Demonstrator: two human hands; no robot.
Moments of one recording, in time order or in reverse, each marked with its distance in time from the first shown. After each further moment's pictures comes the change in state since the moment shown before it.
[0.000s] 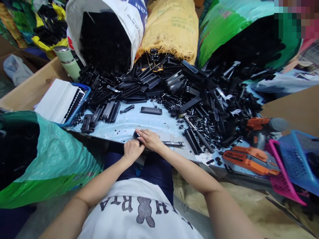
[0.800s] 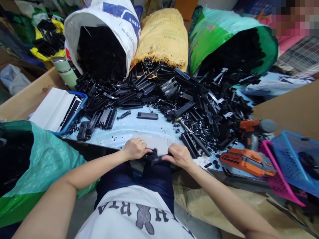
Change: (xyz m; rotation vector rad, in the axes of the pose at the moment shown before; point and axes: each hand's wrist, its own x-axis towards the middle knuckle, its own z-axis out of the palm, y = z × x) left_hand 0.035 -0.003 -0.032 -0.067 0.262 0.901; right_hand -0.100 0.024 -0.077 -0.167 0.228 0.008
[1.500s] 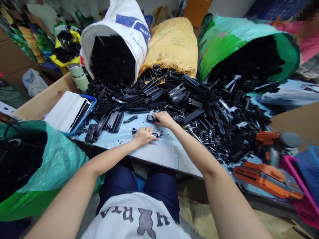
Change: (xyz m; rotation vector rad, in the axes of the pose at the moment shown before) left_hand 0.046 -0.056 0.047 0.208 -0.154 -0.353; right_hand 0.176 0.105 0.061 -0.092 -0.374 0.116
